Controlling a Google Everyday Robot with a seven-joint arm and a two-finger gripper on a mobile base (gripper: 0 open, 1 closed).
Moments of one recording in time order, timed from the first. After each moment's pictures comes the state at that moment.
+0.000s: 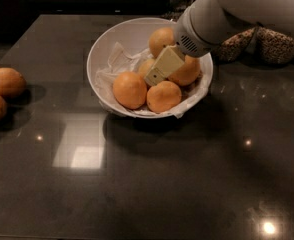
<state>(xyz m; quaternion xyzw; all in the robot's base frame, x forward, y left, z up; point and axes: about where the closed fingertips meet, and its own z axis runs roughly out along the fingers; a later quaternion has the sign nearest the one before) 0.576 -0.078 0.959 -0.43 0.82 -0.01 0.37</state>
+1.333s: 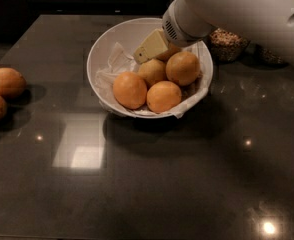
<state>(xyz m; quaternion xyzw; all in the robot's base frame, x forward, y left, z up) 0.613 -0.071 0.972 -0.27 0.87 -0.02 0.41</state>
